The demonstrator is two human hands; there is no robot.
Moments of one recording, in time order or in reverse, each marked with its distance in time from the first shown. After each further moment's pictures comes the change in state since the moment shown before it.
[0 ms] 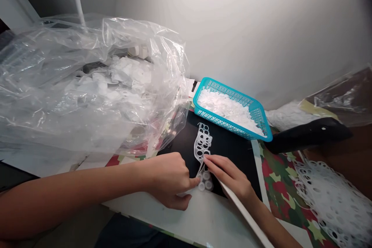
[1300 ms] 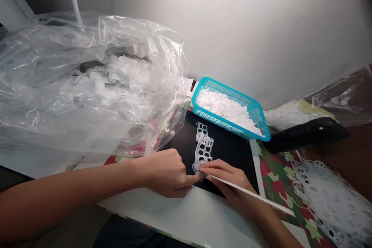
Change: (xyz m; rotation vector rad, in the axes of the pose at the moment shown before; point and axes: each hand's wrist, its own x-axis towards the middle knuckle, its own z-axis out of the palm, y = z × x) left_hand -0.001 -0.008 -0.002 0.094 -0.033 0.010; right_hand 0.005 0.003 -0.008 0.342 -0.110 0.127
